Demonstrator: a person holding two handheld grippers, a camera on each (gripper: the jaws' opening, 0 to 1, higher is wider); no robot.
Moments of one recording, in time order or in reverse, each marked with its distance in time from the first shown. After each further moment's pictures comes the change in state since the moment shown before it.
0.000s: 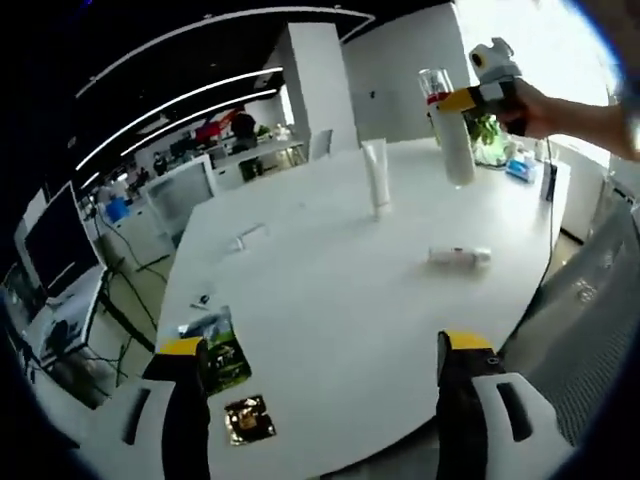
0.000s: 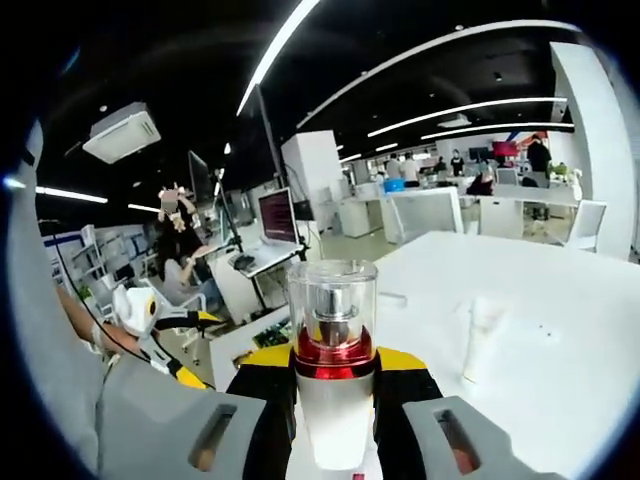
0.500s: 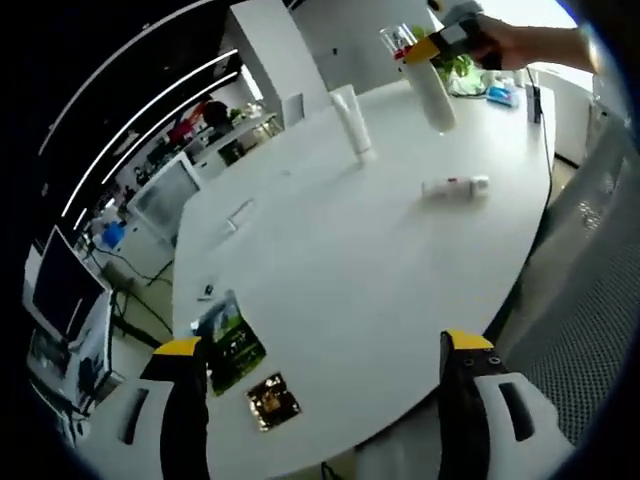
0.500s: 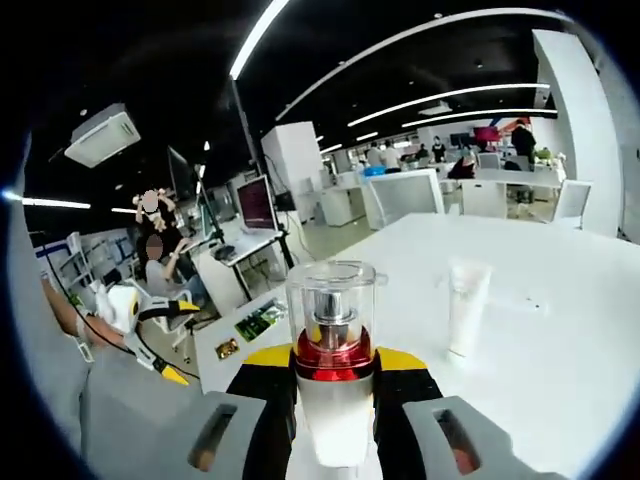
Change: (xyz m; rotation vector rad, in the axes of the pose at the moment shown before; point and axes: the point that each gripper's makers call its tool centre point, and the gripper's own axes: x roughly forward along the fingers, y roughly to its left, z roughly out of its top) left arm 0.006 -0.011 -0.022 0.180 0.124 -0.030; right arm 0.001 -0.027 -0.036 0.043 0.042 -0.069
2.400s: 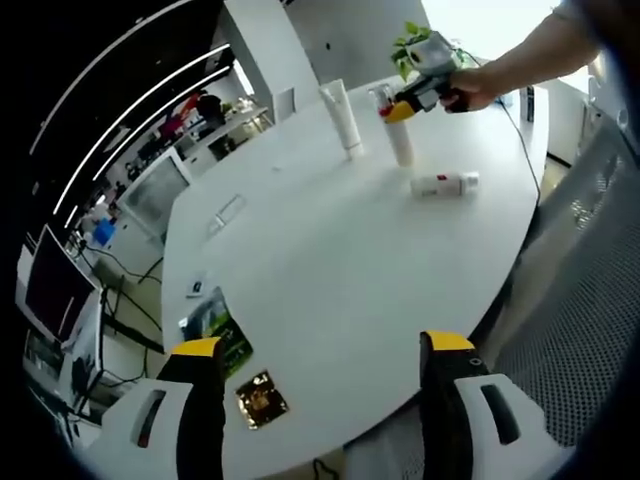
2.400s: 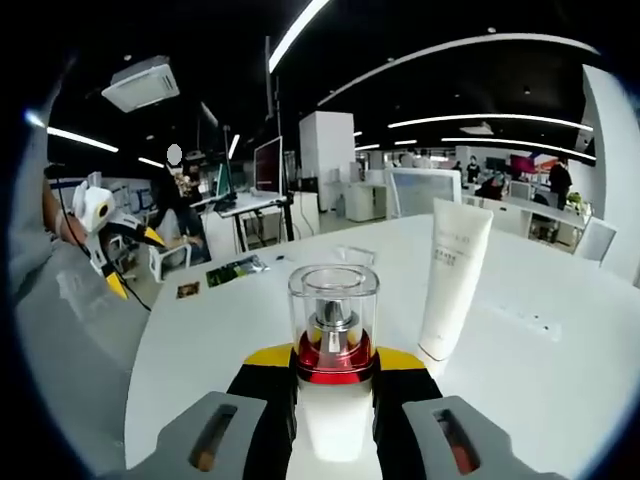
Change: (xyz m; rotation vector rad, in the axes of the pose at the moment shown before) left arm 0.000 -0.009 0.000 -0.007 0.011 -0.038; right arm 0.054 -0.076 -0.066 -0.220 0.007 0.087
